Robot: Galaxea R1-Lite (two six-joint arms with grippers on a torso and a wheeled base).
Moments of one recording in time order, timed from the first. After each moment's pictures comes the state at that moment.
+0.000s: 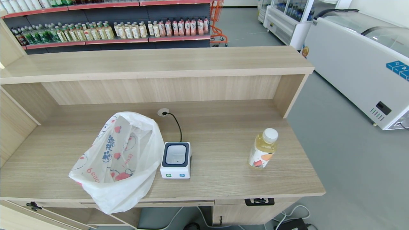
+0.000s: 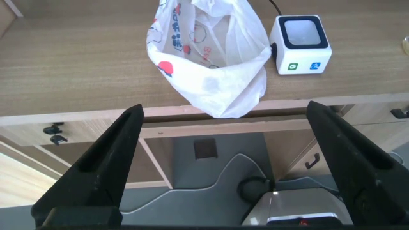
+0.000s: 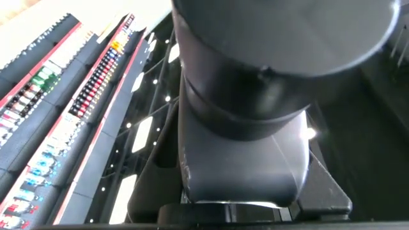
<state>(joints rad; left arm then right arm) -0.01 0.00 0.00 0.04 -0.05 0.03 0.79 0.97 -0.78 -0.32 0.76 -2.71</state>
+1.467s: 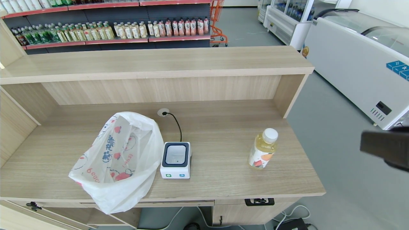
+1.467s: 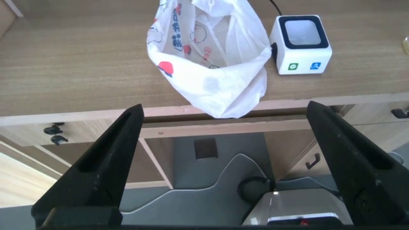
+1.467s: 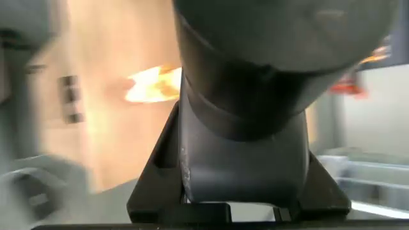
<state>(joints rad) -0.01 0.00 0.00 0.04 -0.05 0.03 0.32 0.93 -1.00 0.44 0.37 -1.33</state>
